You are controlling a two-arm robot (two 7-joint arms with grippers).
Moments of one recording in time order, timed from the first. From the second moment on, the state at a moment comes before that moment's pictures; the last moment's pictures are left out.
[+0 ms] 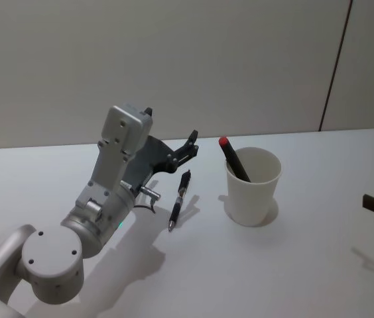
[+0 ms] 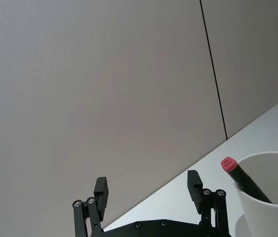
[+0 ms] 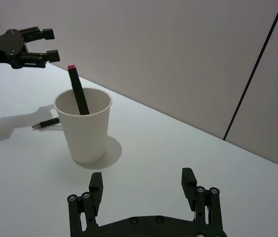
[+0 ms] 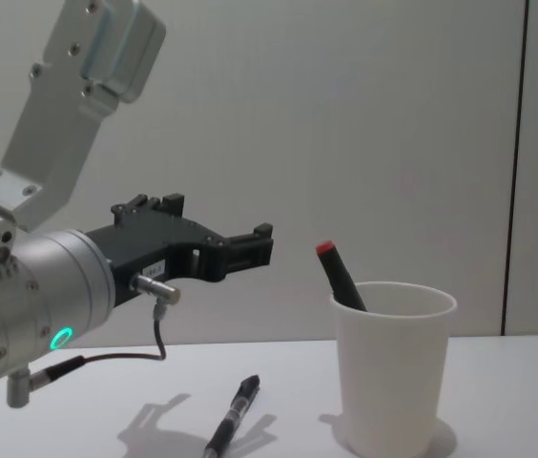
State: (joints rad) left arm -0.23 0.39 0.45 -1.64 -0.19 0.03 -0.01; right arm -0.11 0.57 0.13 -1.78 0.37 0.23 0.75
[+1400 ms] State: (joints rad) left arm -0.10 0.42 0.44 -1.78 -0.44 0.30 0.08; right arm -0.14 0.60 0.15 -1.79 0.37 0.24 0.80
